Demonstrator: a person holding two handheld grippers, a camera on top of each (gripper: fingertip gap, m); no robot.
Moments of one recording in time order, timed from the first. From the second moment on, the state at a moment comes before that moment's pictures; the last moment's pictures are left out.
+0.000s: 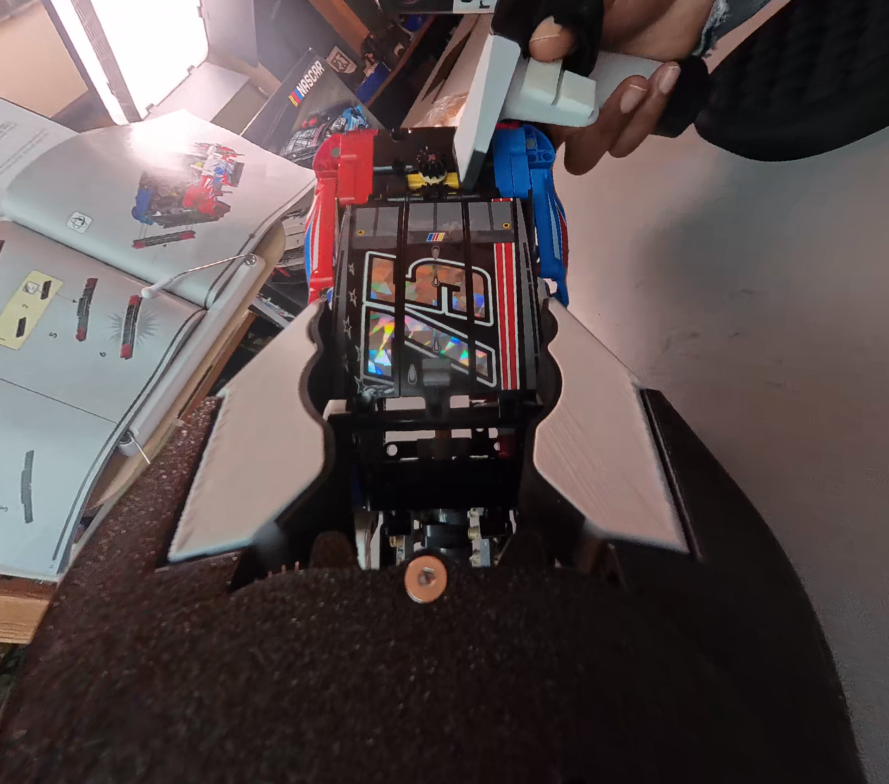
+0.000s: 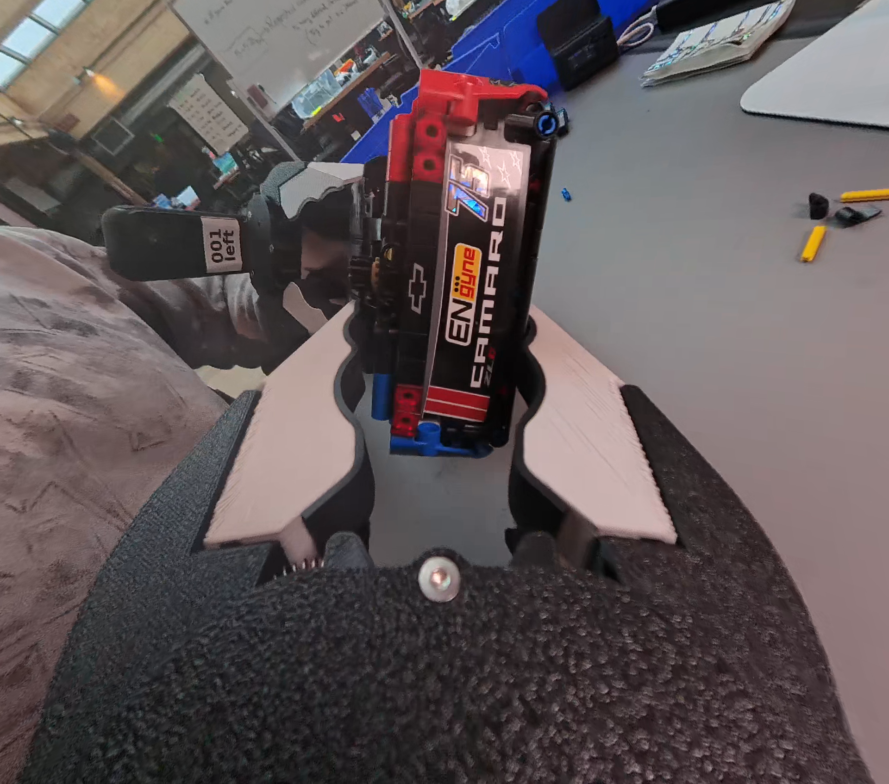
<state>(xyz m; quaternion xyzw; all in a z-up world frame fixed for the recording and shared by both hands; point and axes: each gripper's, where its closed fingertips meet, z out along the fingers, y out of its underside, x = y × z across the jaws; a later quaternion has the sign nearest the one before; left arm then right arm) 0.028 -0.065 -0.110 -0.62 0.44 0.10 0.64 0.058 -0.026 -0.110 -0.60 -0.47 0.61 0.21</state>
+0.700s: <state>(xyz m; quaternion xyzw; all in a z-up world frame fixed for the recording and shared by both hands) 0.029 -0.069 -0.010 -0.66 0.38 -0.28 0.59 0.040 -0.064 -0.047 -0.45 -0.71 0.44 0.31</state>
